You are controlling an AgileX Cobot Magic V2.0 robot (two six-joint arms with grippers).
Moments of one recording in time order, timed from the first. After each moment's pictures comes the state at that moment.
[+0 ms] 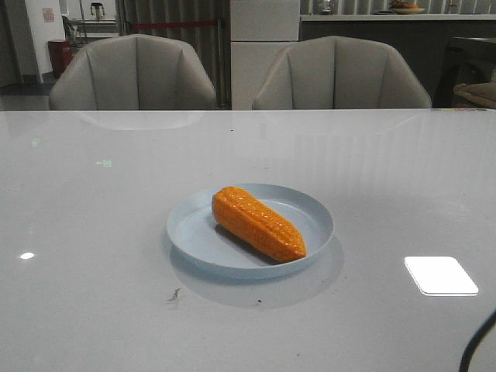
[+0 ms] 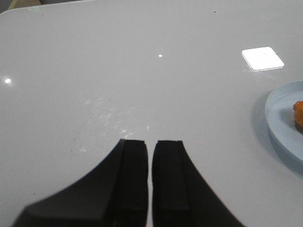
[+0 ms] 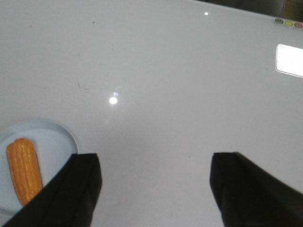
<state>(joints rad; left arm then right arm) -0.07 0.74 -0.48 -0.33 0.29 0.45 0.03 1.20 -1.41 0.13 0.93 -0.19</state>
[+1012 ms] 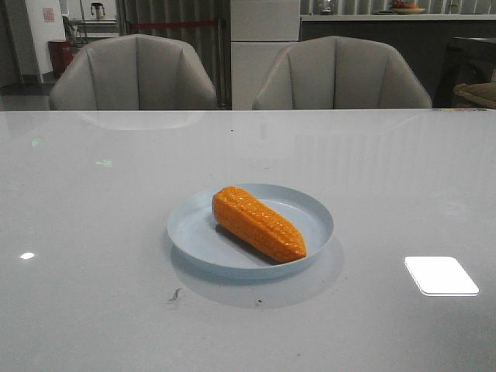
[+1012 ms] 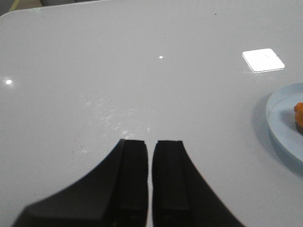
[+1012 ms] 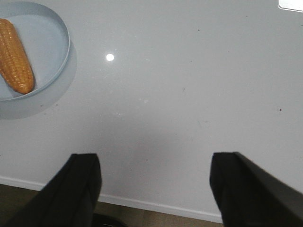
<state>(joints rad) -0.07 0.74 -0.48 -0.33 0.28 0.45 -0.02 0.73 -0.76 0.13 0.89 -0.15</state>
